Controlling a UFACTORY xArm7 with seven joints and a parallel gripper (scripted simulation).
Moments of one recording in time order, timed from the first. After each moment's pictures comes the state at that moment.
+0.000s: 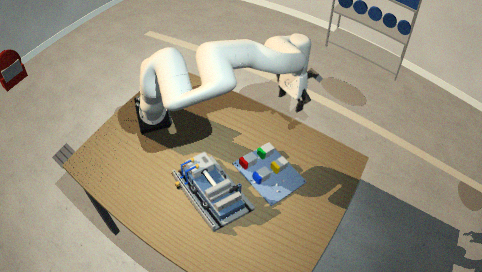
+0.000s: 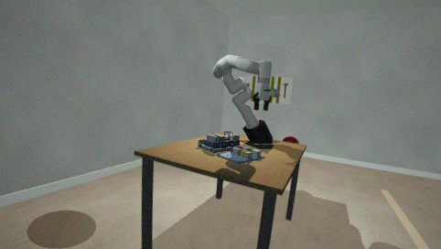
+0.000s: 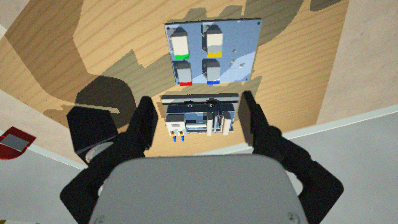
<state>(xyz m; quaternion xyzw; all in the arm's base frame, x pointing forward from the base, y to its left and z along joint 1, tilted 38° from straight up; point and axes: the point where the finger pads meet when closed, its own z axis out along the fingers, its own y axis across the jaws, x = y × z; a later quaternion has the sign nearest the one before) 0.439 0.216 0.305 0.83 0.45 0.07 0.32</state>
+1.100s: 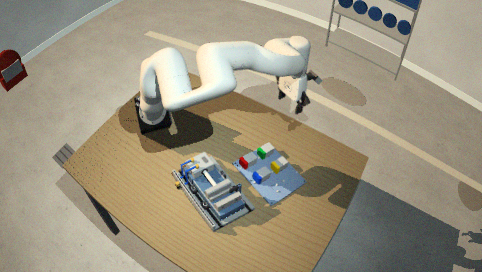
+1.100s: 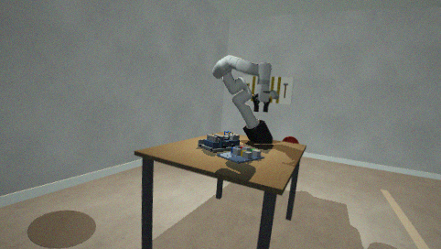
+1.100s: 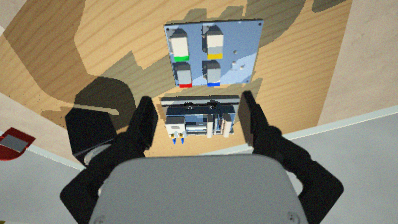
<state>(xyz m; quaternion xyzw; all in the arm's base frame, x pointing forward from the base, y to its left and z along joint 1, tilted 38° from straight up) 0.443 0.211 0.297 0.83 0.45 0.07 0.32</state>
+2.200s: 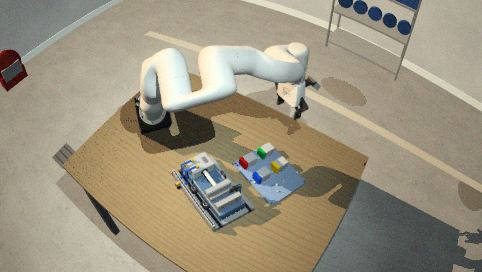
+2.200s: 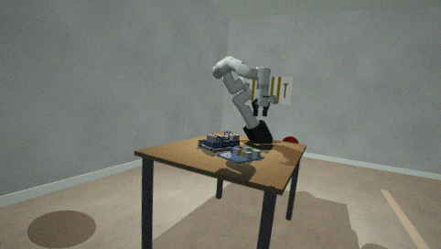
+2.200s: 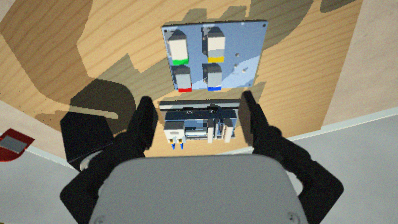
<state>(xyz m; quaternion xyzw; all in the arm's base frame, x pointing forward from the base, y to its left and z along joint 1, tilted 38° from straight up) 0.453 0.196 0.276 0.83 0.45 0.07 0.32</state>
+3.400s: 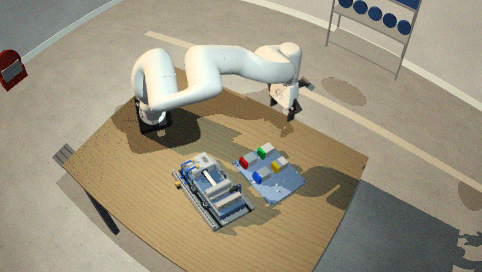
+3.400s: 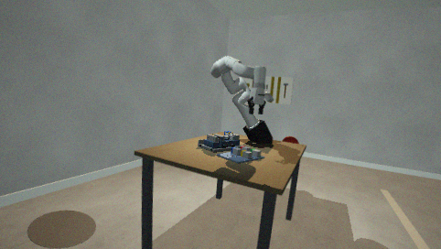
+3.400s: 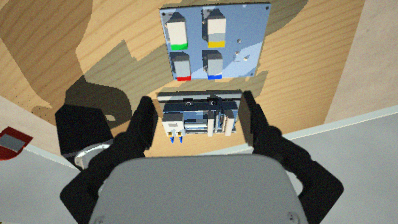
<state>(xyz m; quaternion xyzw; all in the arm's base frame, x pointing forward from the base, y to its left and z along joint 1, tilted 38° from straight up) 0.428 0.174 0.288 0.83 0.45 0.07 0.32</state>
